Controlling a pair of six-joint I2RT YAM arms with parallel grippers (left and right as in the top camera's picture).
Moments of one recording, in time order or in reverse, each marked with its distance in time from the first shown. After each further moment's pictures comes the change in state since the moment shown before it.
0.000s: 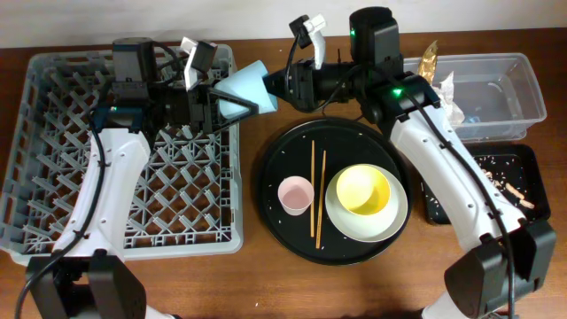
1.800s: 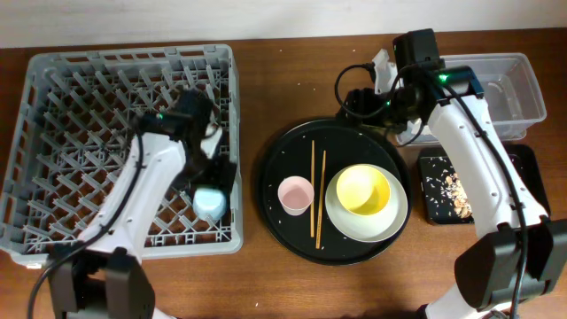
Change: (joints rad) left arm -0.171 0.012 -0.049 -0.758 -1.537 0.090; right arm -0.206 0.005 0.005 -0.727 0.557 -0.081
